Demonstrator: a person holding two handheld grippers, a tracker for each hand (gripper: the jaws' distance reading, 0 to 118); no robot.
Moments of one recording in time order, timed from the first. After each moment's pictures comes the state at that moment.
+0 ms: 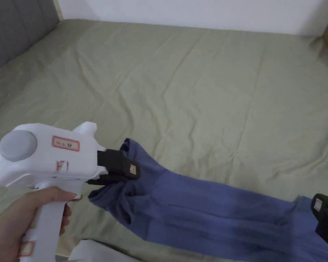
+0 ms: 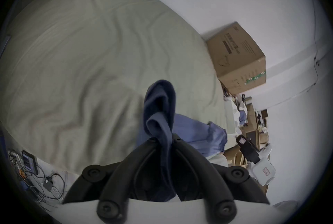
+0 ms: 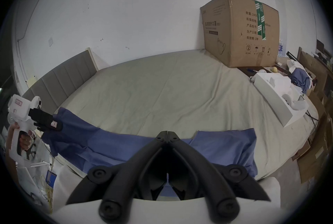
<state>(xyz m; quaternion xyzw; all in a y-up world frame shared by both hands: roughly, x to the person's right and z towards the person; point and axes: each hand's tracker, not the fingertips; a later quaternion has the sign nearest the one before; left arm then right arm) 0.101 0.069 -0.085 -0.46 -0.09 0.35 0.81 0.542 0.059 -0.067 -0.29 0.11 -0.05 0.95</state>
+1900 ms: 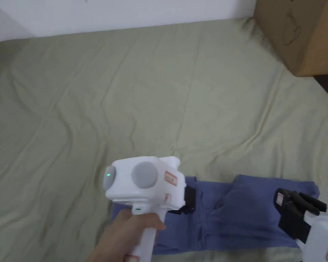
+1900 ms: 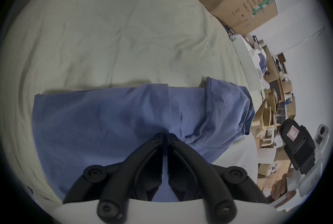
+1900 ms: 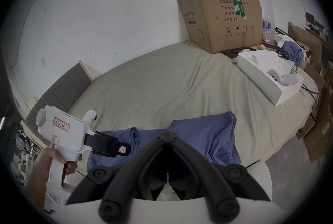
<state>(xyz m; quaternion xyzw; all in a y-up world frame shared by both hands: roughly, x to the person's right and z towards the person) 0.356 -0.021 -0.181 -0.59 -0.16 0.16 0.78 0.625 0.044 -0.061 -0.31 0.09 -0.13 0.94</state>
